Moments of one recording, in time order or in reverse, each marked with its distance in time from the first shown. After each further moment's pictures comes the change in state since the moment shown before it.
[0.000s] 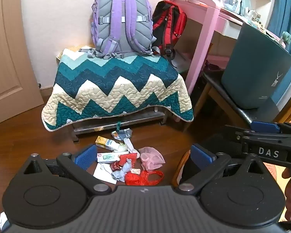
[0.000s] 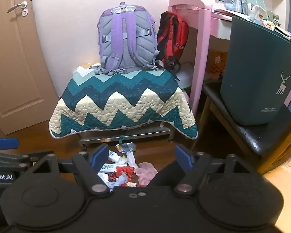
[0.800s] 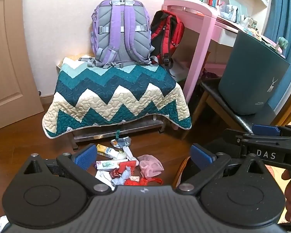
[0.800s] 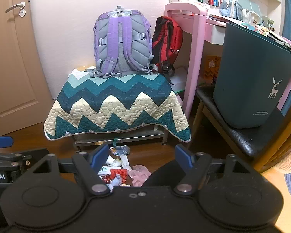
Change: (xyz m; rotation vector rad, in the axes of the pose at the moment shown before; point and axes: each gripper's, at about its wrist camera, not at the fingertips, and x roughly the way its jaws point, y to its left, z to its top) left arm -0.016 -0.001 0.003 0.006 -0.054 -0.004; right arm -0.006 0.006 -0.003 -0.019 -0.035 -0.056
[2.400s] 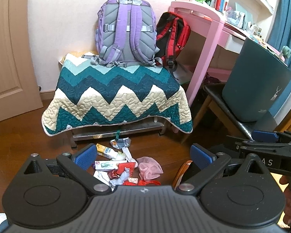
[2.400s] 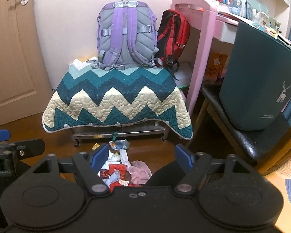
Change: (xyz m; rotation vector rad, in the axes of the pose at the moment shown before) left arm 0.014 0.023 -0.001 -0.058 -0.002 -0.015; right arm 0.023 0.015 0.005 -0.050 0.049 -0.010
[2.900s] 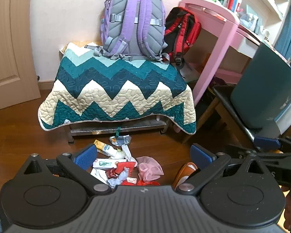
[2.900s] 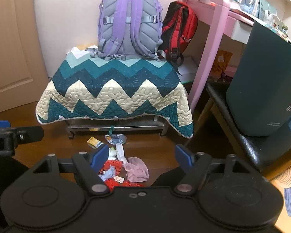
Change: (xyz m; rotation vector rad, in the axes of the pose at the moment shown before) left arm 0.042 0.034 0.016 -0.067 0.039 -0.022; right arm 0.040 0.017 0.018 -0.051 0.069 -0.033
